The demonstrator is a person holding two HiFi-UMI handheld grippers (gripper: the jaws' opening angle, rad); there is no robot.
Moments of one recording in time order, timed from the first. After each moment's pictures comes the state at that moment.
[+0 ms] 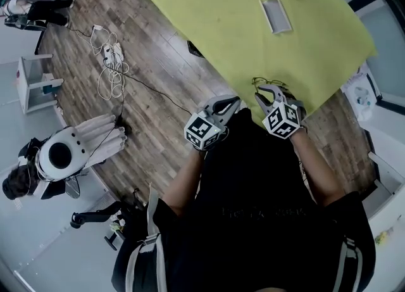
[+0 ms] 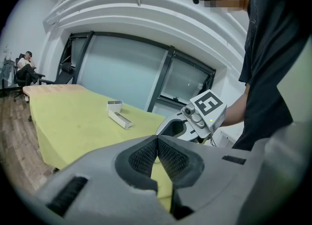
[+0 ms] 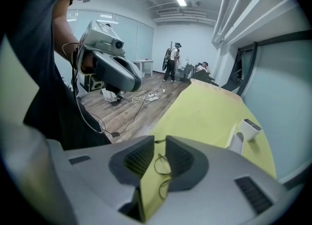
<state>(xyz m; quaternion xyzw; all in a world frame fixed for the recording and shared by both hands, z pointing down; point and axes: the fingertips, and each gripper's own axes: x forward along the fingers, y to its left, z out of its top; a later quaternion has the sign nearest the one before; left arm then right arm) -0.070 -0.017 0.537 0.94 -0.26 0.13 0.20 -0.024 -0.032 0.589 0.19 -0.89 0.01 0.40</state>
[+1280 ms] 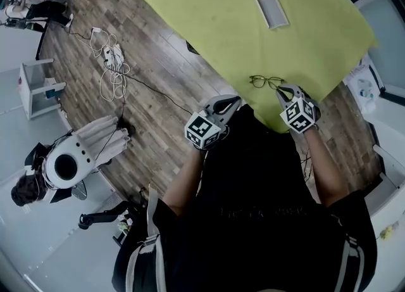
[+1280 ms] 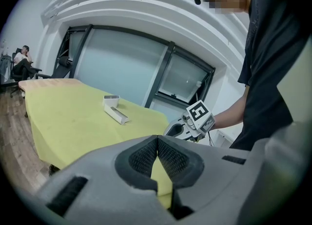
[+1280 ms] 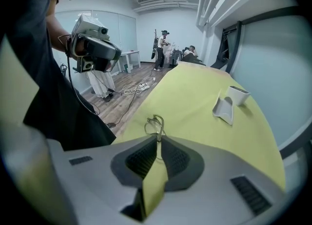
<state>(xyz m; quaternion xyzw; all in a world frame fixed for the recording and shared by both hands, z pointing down) -0.061 -0.014 0.549 0.93 -0.24 0.15 0.22 0.065 -0.030 0.641 0.25 -0.86 0.09 0.44</state>
